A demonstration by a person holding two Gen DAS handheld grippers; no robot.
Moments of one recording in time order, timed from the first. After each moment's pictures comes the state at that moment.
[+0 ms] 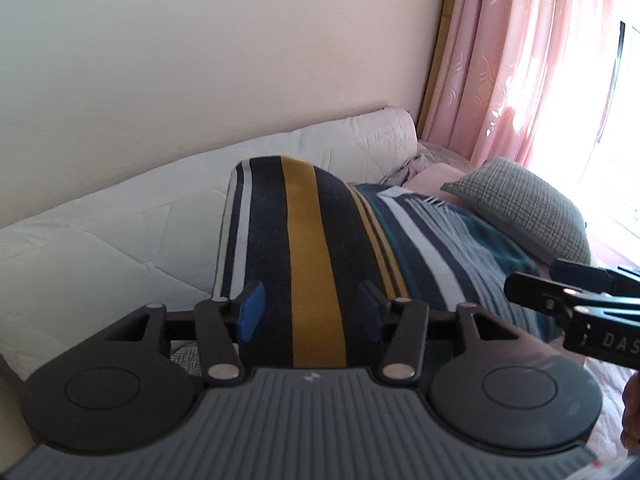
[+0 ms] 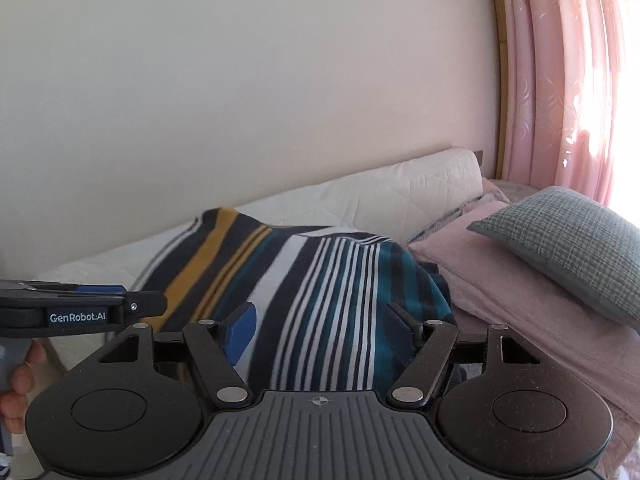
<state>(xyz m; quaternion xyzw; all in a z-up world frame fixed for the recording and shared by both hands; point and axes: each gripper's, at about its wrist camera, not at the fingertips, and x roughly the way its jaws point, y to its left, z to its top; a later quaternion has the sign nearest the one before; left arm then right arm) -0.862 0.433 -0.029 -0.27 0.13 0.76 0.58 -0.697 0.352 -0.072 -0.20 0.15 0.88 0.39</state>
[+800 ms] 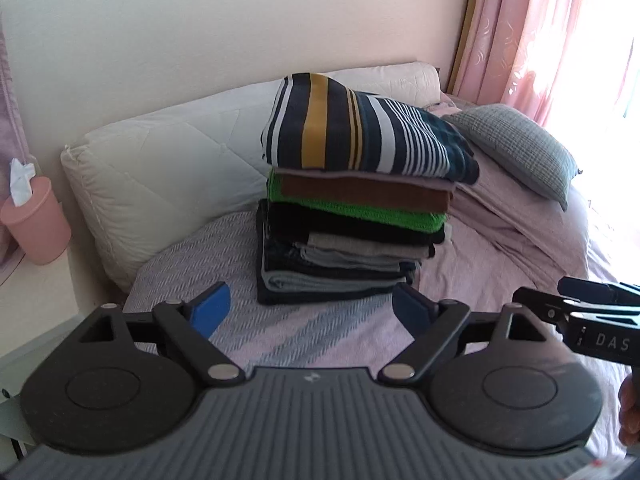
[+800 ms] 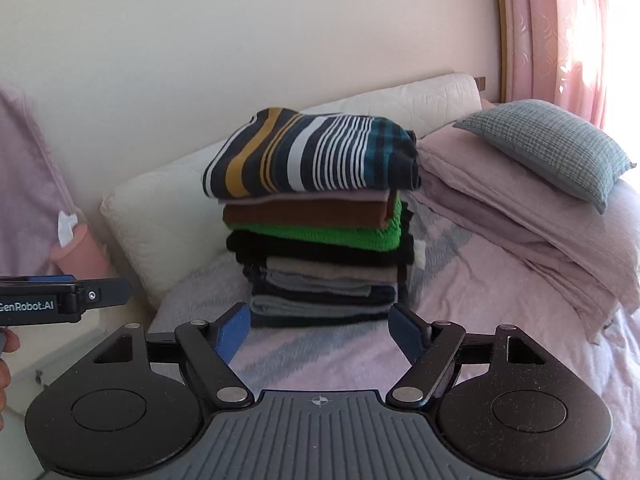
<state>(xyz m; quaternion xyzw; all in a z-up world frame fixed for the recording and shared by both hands) -0.729 0.215 0.004 -0.33 0.17 0.78 0.50 -0.557 0.173 -0.055 -0.28 0.22 0.86 0.35</state>
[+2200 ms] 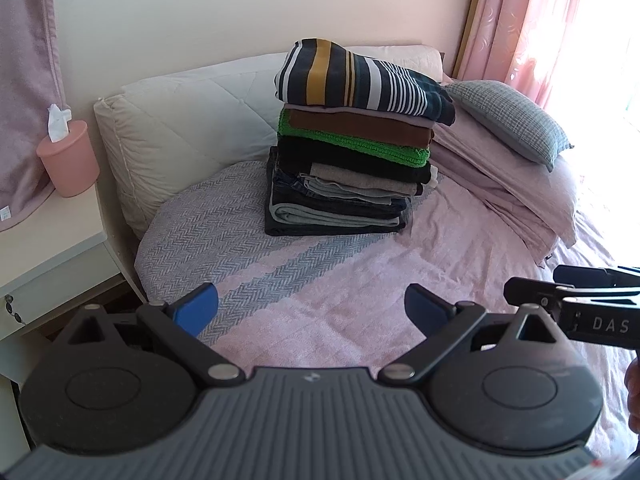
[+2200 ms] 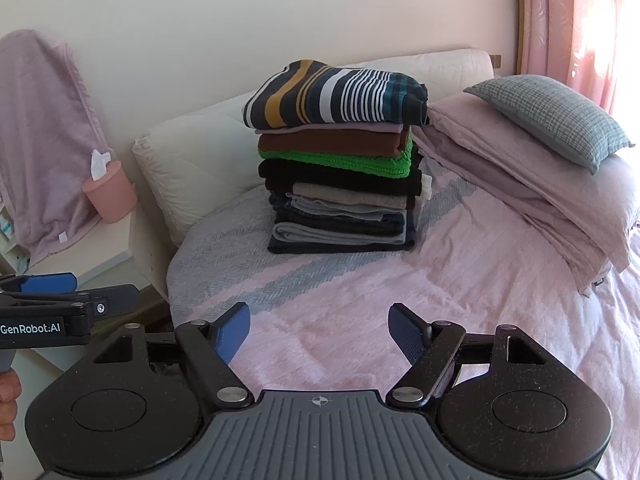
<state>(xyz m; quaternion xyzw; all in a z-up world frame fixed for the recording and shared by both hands) -0.661 0.111 -0.009 -0.35 0.17 0.78 0.48 -0.509 0.088 -0.058 -0.33 0.22 0.86 0.32</state>
